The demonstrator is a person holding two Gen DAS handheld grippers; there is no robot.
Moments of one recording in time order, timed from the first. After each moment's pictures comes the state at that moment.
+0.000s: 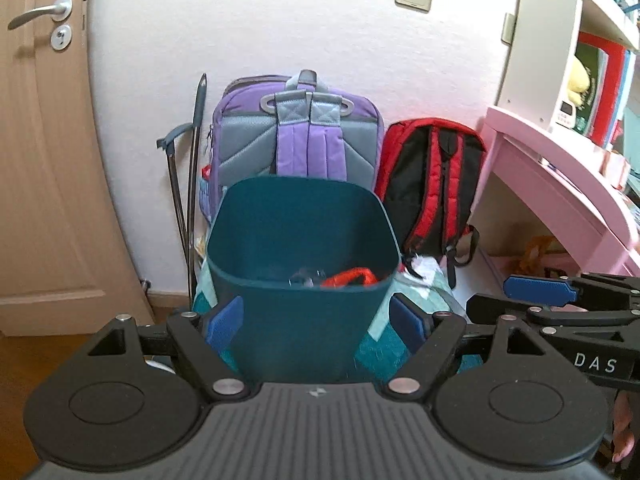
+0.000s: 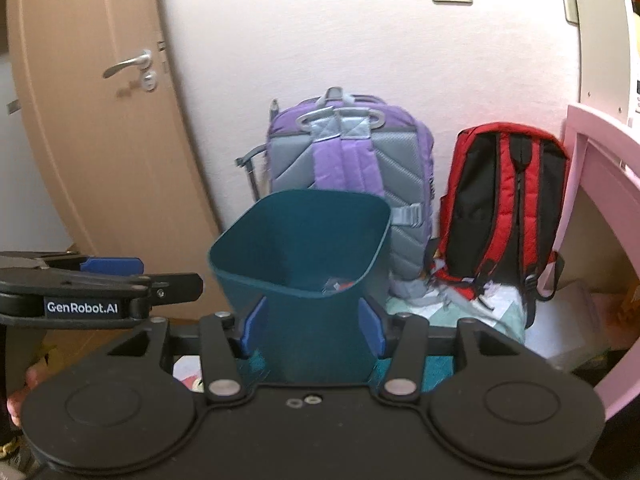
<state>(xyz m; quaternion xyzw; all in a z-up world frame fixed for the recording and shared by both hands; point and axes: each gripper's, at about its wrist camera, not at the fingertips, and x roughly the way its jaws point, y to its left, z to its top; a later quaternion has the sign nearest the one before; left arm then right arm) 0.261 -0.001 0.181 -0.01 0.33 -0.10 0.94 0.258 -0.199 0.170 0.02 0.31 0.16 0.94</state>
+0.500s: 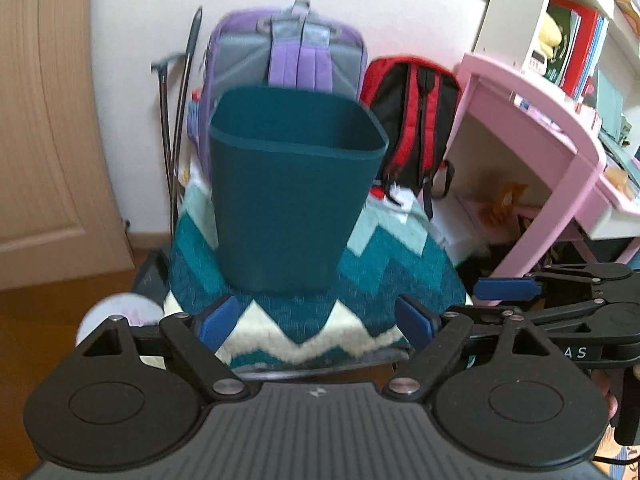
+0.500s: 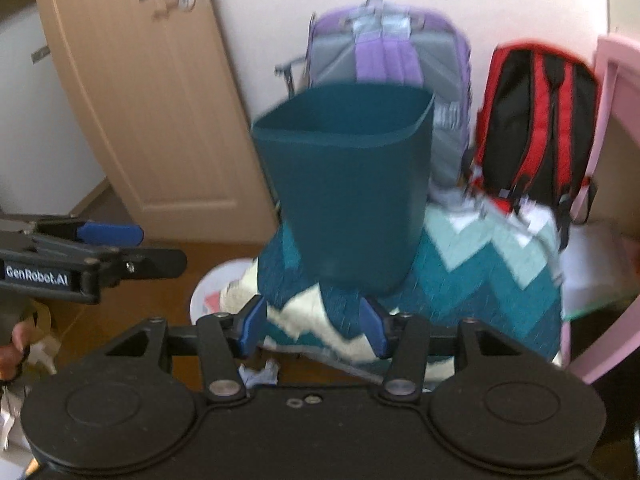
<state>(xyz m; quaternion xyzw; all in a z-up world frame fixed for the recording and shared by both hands) 0.191 0.038 0.103 -0.03 0.38 -0.14 0.91 0.202 -0.185 0.087 0.01 0.39 0.21 0.90</state>
